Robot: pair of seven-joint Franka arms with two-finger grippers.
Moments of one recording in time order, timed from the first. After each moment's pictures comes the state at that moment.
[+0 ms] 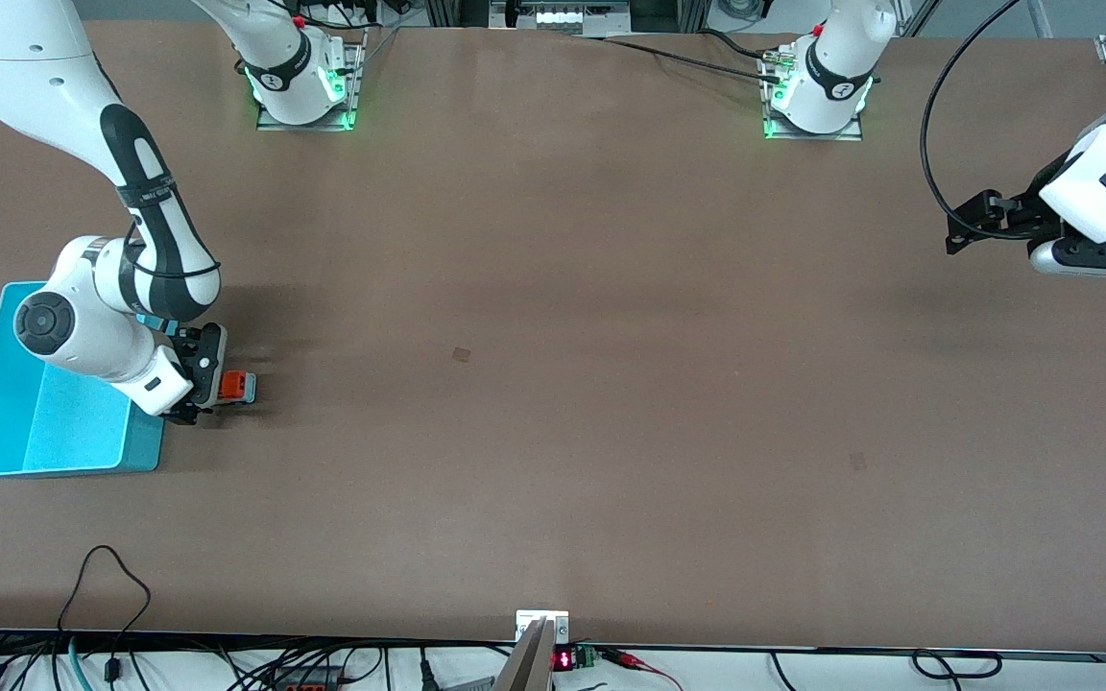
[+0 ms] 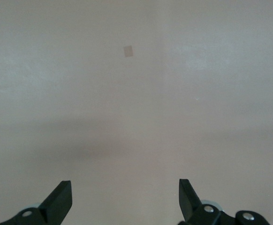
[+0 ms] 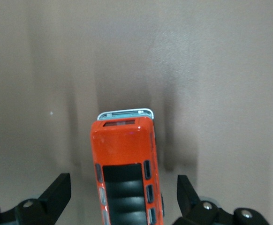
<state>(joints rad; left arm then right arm) -0.01 -0.03 -0.01 -1.73 0.00 1.66 0.02 -0.02 0.56 -0.06 -1.90 0.01 2.41 -1.63</state>
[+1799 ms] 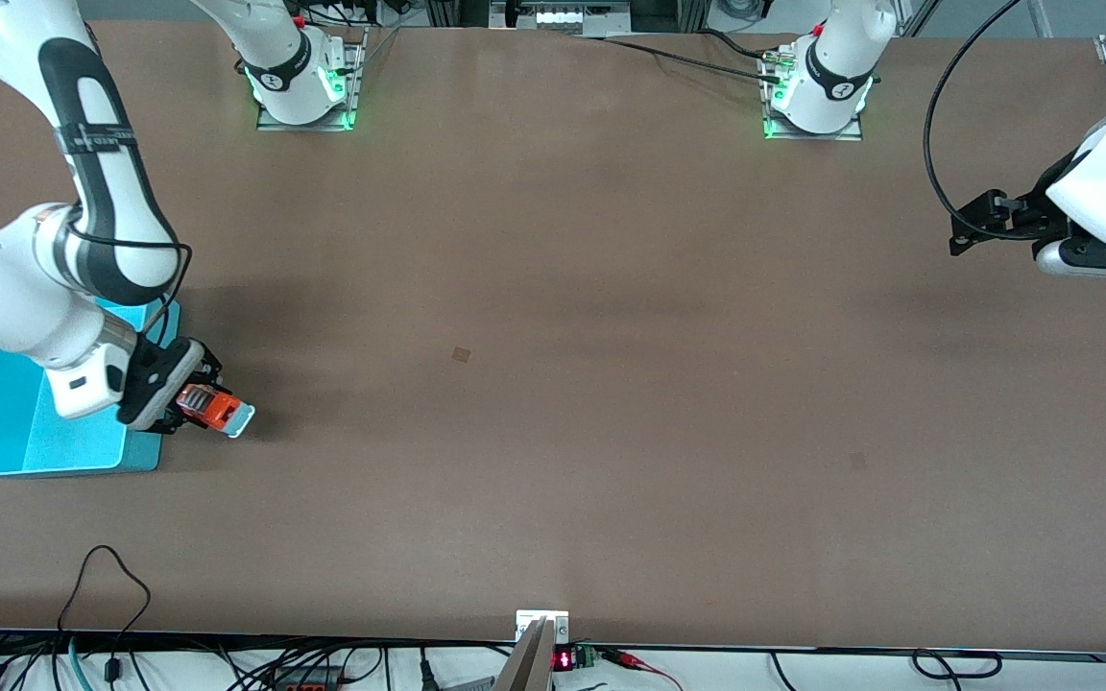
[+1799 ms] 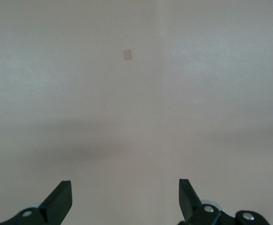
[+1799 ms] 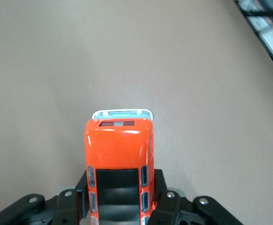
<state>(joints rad) -0.01 -0.02 -0.02 -1.70 0.00 1.64 0.03 0.03 0.40 -0.08 -1.83 0.37 2.35 -1.29</state>
